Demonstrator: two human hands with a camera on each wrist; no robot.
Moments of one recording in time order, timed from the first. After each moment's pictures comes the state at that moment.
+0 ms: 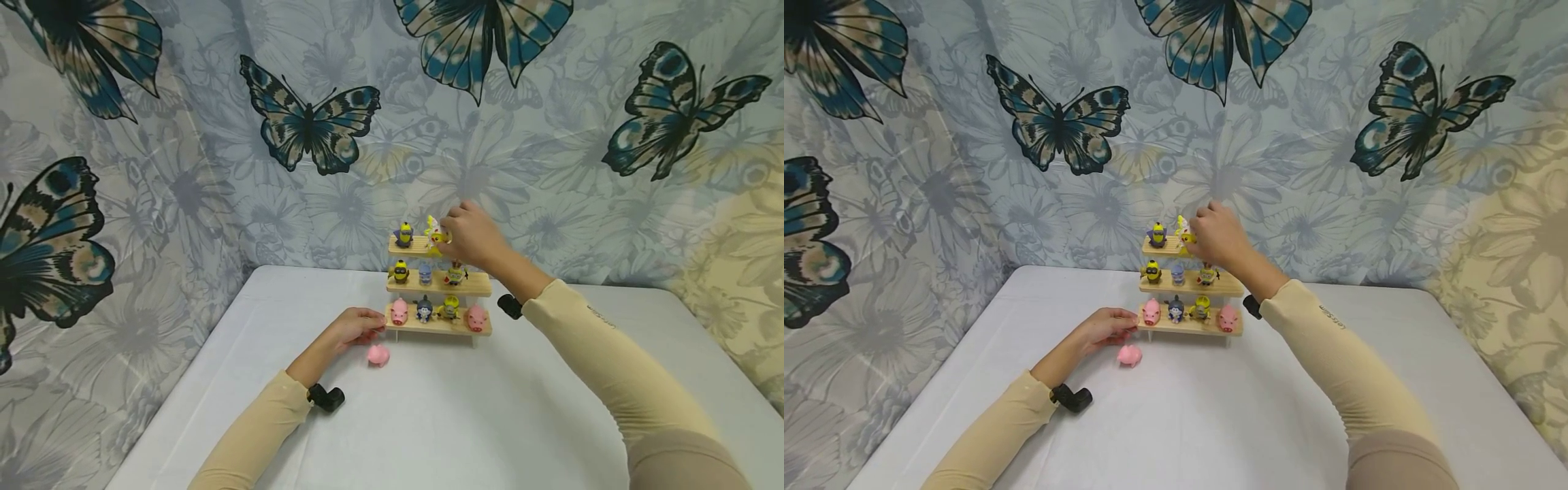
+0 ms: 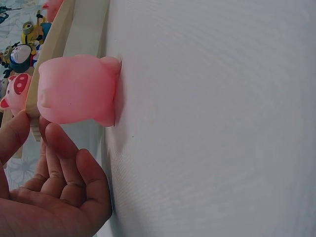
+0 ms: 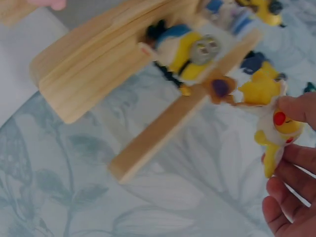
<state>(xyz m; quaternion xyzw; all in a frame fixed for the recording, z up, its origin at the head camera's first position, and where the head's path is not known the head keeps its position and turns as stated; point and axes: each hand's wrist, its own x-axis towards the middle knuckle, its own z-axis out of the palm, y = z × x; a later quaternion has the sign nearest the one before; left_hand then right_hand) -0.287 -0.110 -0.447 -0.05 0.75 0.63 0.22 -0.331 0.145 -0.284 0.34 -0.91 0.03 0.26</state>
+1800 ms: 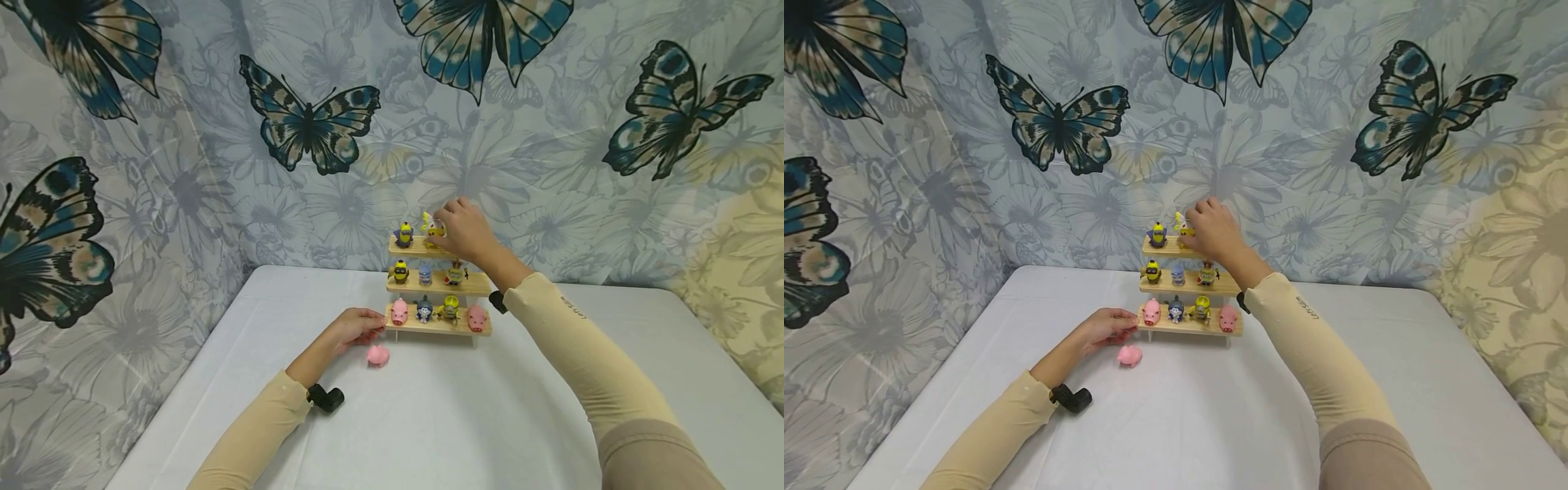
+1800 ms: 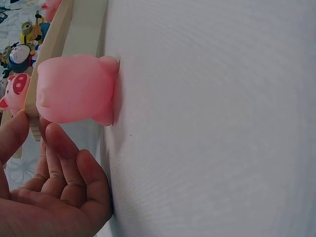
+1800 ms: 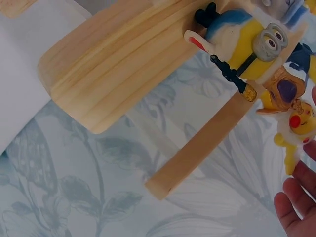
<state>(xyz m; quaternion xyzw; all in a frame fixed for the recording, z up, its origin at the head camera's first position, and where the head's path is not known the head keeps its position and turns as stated) -0.286 -0.110 -0.447 -0.05 0.75 0.62 0.21 -0.362 0.140 -0.304 0.29 -0.92 0.06 0.25</state>
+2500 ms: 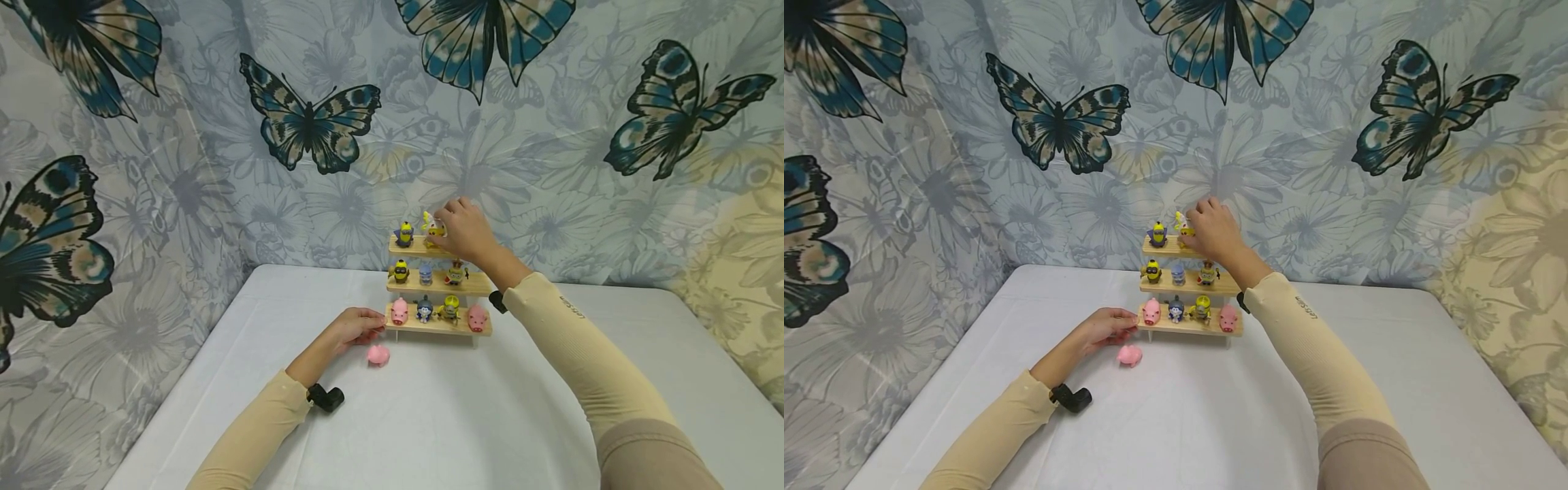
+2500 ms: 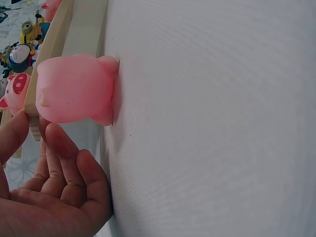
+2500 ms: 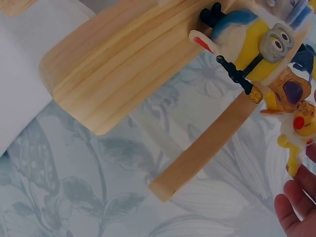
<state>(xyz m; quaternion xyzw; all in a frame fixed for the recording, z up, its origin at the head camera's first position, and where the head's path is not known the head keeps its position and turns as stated) -0.283 -0.111 -0.442 -0.05 0.75 0.63 0.22 -0.364 0.140 -0.306 0.29 -0.92 0.06 0.25</state>
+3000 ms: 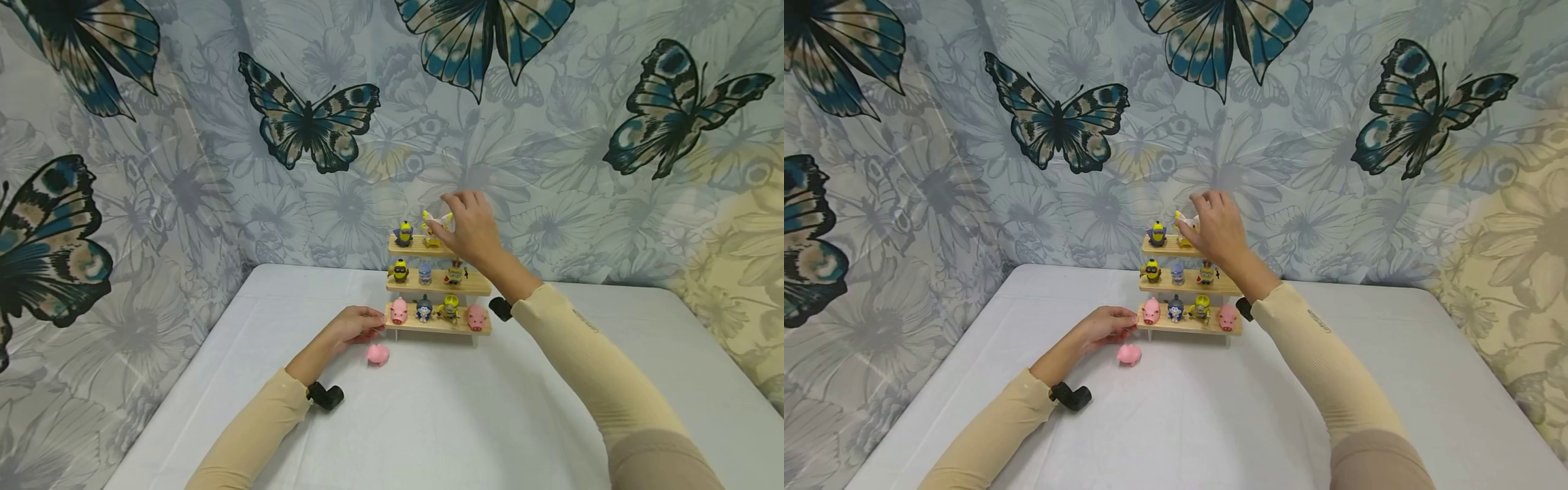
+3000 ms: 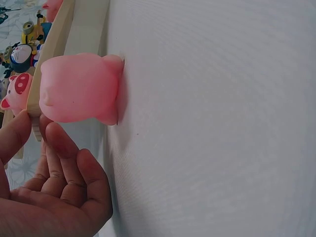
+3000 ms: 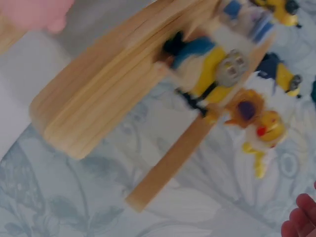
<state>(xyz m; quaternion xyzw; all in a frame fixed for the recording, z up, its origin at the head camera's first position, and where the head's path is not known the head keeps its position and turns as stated) -0.287 -0.109 -0.443 -0.06 0.75 0.62 0.22 -0.350 0.140 -0.305 0.28 -0.86 0.15 0.40</state>
